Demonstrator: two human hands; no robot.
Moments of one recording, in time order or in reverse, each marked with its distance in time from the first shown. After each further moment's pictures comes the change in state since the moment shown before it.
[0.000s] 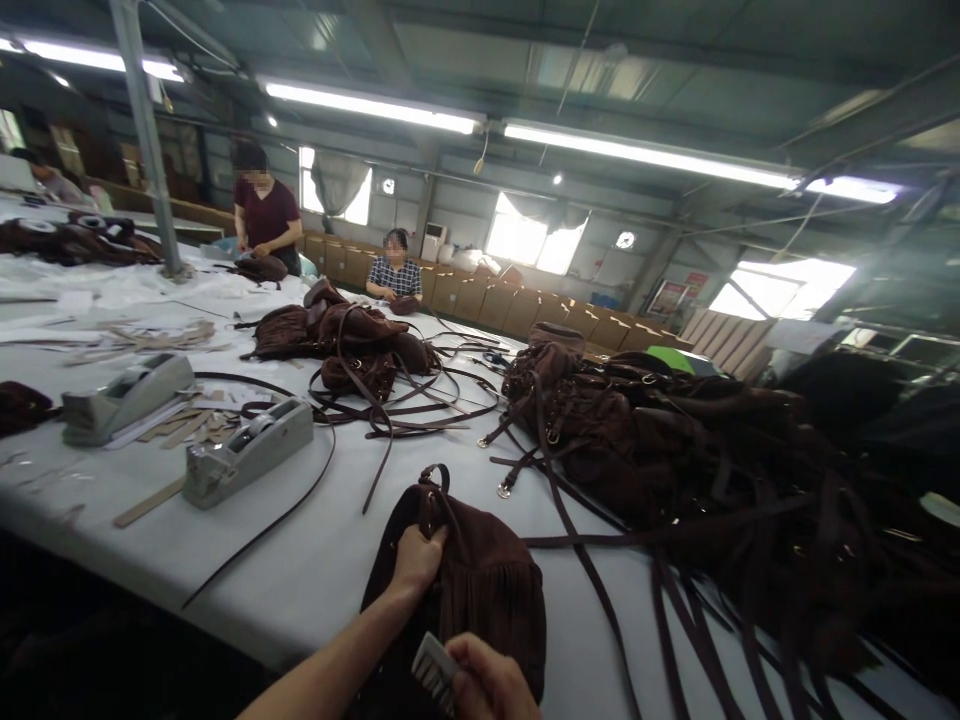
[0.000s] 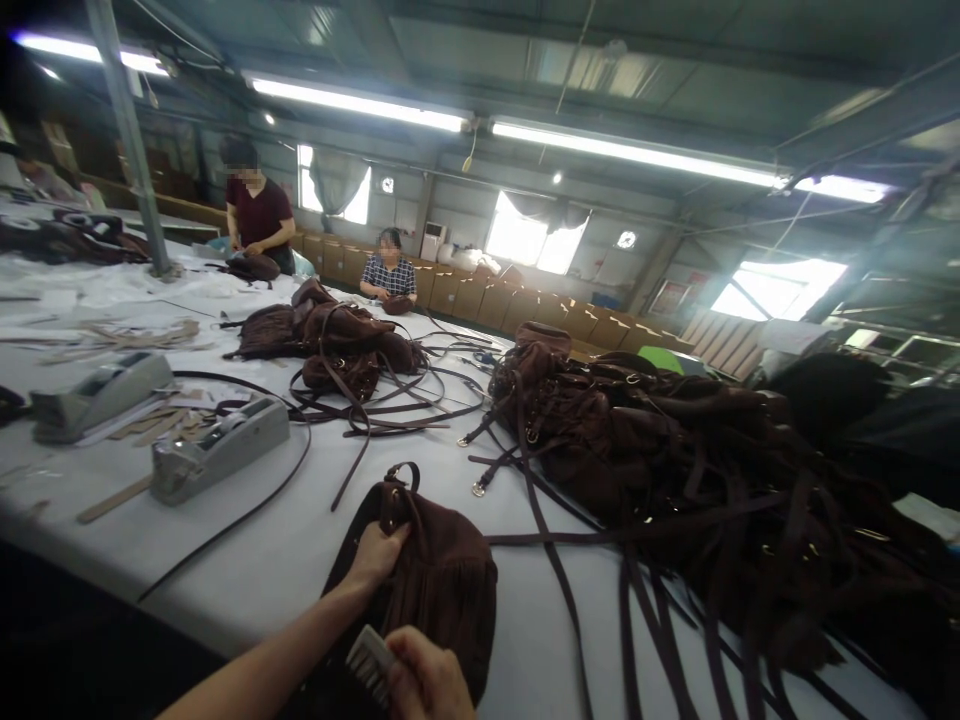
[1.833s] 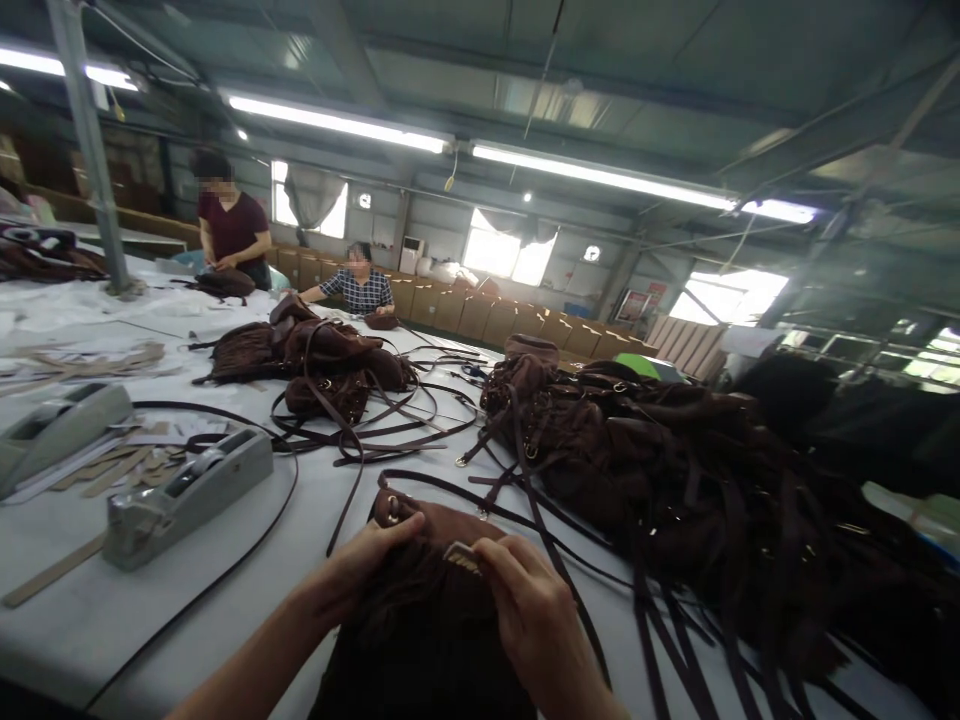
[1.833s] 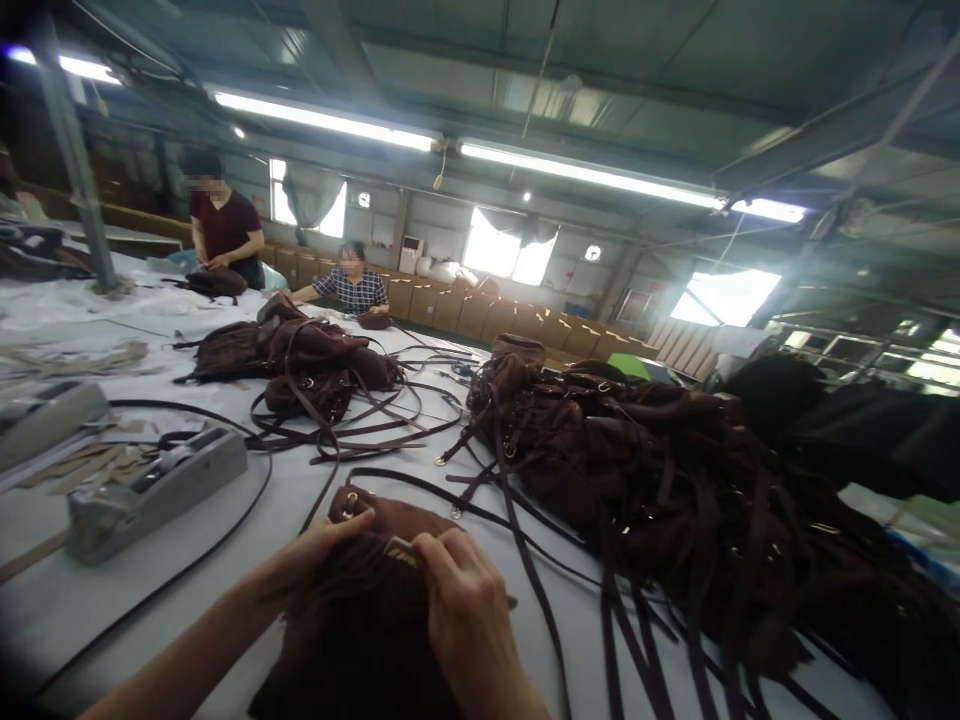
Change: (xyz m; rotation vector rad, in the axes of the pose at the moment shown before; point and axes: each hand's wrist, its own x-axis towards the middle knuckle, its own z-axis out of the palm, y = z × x) left_hand -0.022 0.100 -0.043 -0.539 -0.610 -0.177; right_hand 0.050 -0.058 -0.098 -0.525 0.460 -0.315
